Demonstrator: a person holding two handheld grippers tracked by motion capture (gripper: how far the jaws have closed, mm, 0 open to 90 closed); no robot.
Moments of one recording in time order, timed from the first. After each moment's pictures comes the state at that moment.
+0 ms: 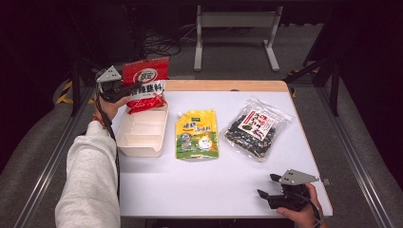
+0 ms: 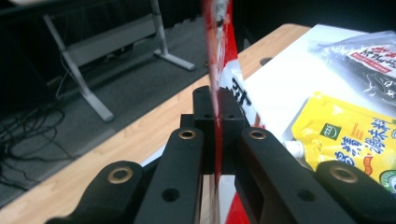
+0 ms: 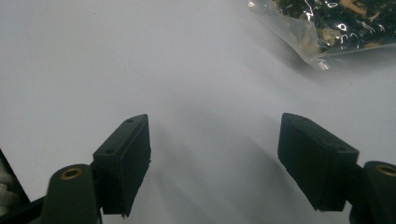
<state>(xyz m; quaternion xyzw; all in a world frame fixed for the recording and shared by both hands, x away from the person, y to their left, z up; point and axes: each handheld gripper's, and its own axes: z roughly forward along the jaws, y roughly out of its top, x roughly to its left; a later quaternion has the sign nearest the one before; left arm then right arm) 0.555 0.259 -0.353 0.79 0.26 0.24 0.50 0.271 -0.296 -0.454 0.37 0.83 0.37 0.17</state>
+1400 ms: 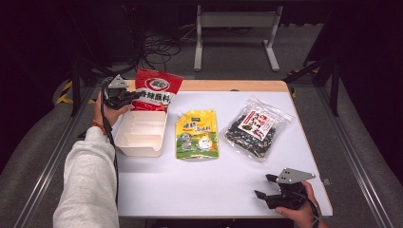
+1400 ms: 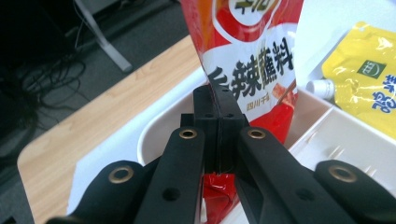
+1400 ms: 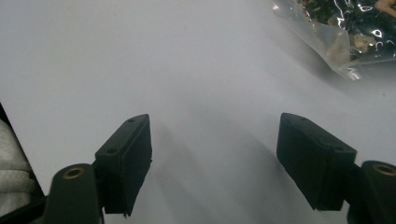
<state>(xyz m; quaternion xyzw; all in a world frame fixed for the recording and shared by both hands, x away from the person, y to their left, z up) 0.549 0.256 -0.378 0.83 0.32 0.24 0.40 0.277 -0.292 -0.454 0.35 0.84 0.38 0.14</state>
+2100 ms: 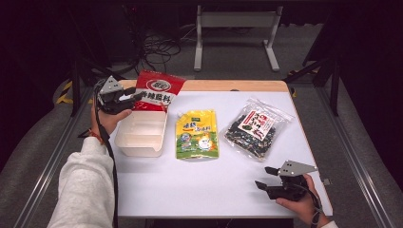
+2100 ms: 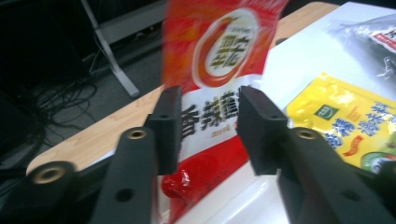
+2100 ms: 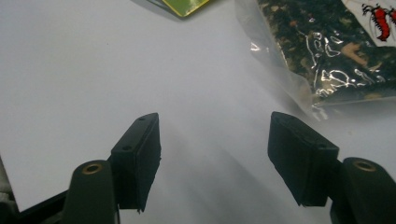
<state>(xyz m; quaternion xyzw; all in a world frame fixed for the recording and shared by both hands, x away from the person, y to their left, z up) 0.493 0.243 -0.349 0.78 0.33 0.28 0.46 0.294 -0.296 -0.442 0.34 0.84 0.40 0.16</state>
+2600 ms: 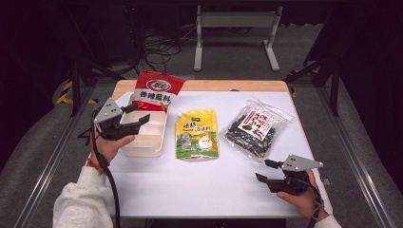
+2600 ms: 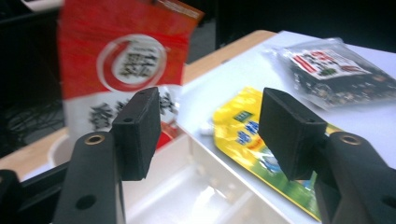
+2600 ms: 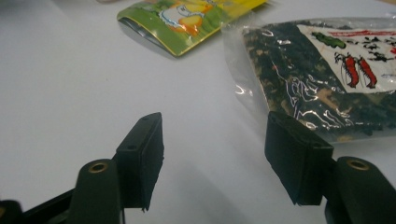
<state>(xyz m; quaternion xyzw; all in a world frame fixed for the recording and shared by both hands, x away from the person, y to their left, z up) 0.407 0.222 -0.351 0.77 0.29 0.25 0.51 0.302 -0.298 -0.429 0.32 0.82 0.44 0.18</state>
